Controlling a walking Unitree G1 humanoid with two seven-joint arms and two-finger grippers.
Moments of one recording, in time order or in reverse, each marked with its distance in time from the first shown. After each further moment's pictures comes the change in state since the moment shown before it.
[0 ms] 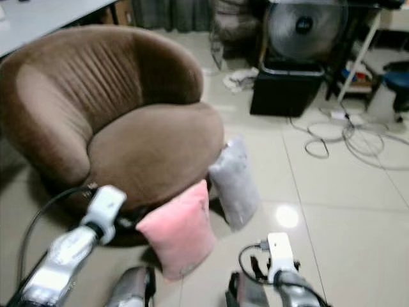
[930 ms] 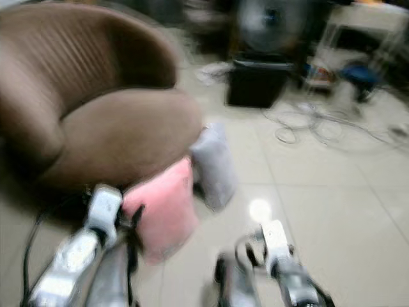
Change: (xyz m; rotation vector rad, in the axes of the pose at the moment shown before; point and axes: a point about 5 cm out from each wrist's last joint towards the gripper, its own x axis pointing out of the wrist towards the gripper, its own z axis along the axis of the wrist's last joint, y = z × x) left arm -0.011 0.000 -0.005 -0.105 -0.061 0.136; right arm 0.003 -0.008 0.022 -0.094 -0.050 0.043
